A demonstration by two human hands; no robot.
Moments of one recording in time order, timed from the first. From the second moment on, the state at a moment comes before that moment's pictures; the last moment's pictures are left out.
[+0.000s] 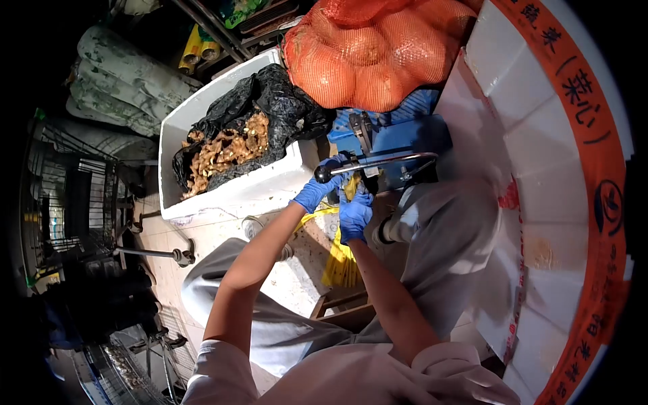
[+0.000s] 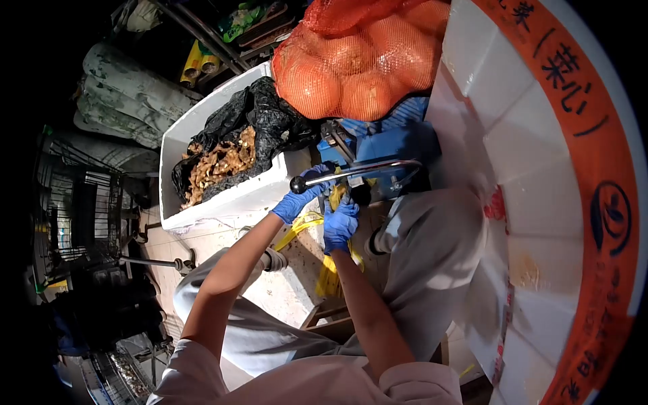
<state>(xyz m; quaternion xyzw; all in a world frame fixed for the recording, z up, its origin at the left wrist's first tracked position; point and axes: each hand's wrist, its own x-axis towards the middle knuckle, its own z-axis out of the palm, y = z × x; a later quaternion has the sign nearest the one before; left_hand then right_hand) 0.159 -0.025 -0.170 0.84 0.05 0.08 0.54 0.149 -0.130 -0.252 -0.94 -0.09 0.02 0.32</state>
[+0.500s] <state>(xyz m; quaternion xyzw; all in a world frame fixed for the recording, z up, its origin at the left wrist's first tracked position) 0.217 0.007 -0.172 0.99 -0.03 0.04 0.16 0.169 -0.095 -0.319 -0.85 -0.14 0.03 0.51</state>
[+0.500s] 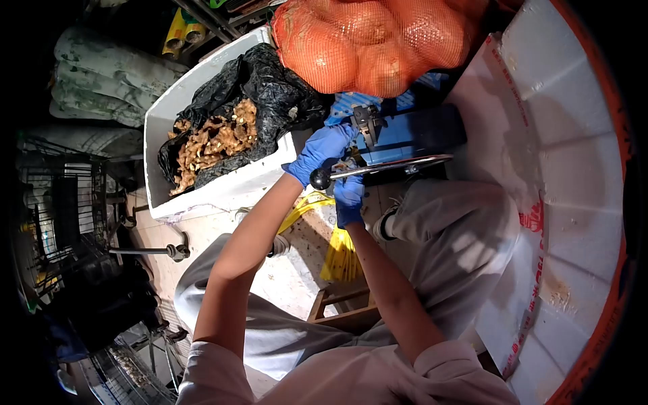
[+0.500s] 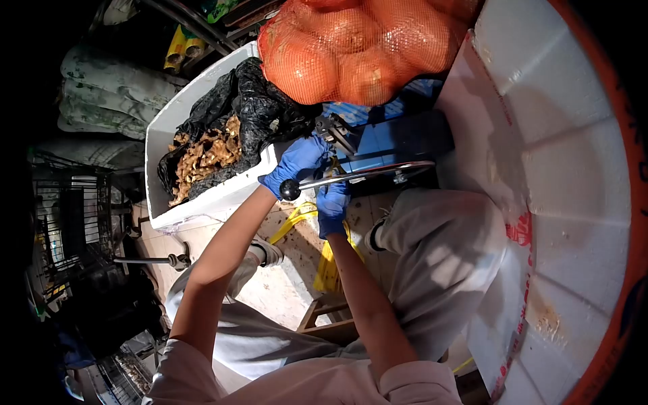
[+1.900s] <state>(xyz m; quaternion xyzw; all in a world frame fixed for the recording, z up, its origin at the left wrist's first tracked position) 0.231 0.048 -0.201 0.87 -0.05 -0.06 0.49 0.100 0.022 -0.336 -0.82 -0.46 0.35 -0.03</state>
